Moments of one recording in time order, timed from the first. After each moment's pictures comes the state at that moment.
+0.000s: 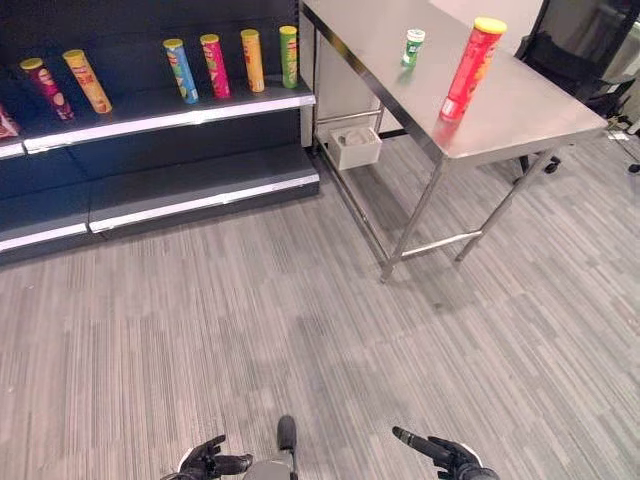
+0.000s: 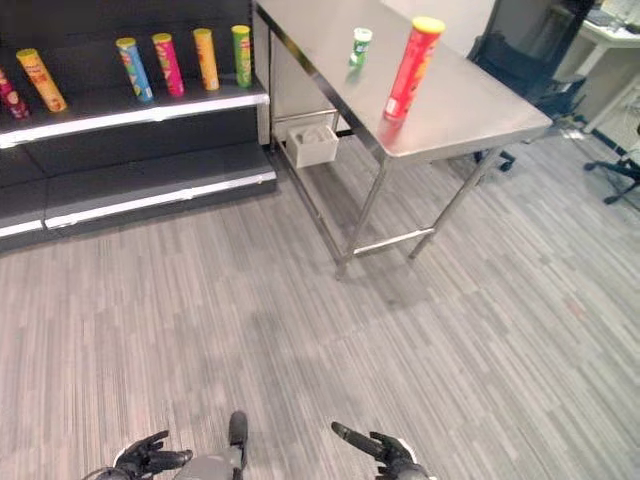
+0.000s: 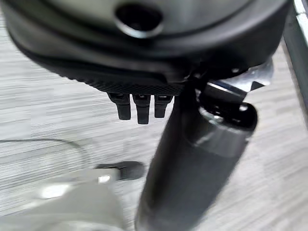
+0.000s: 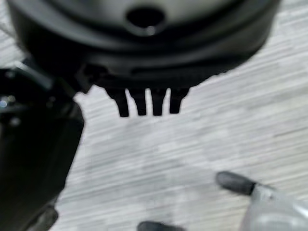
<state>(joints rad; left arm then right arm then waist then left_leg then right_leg) -0.03 0.28 -0.08 1.13 -0.27 -0.05 0.01 -0.06 -0.26 0.23 1.17 0.24 -0.02 -0.01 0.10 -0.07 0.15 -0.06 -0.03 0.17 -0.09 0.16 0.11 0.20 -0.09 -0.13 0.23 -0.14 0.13</state>
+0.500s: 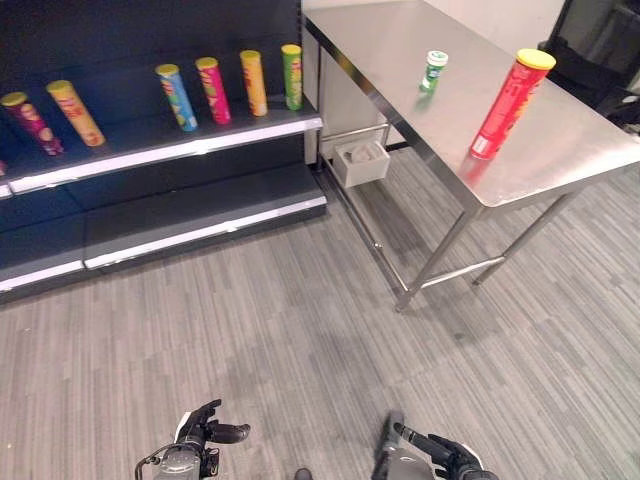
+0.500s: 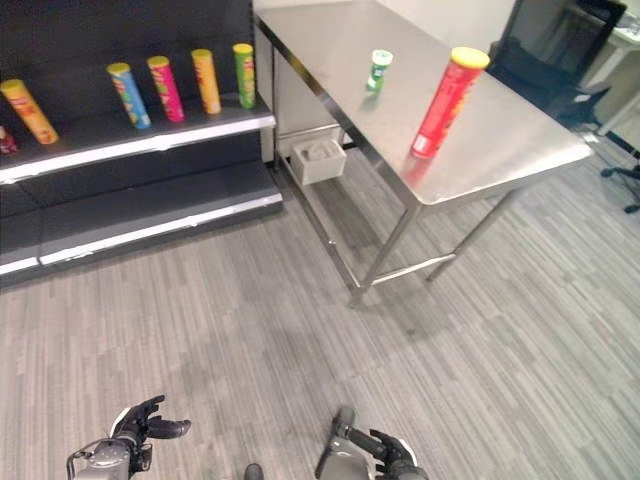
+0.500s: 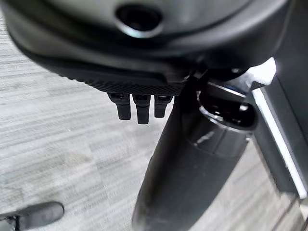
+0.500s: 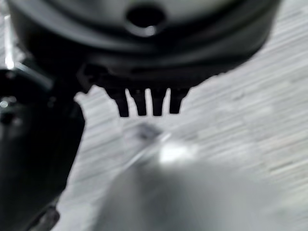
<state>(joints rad) -0.06 0.32 -0.15 1.00 -0.27 -0.04 0.09 0.00 -0.26 0.14 1.13 0.24 -0.02 -0.03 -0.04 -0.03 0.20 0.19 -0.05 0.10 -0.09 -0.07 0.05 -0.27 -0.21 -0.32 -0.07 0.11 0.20</state>
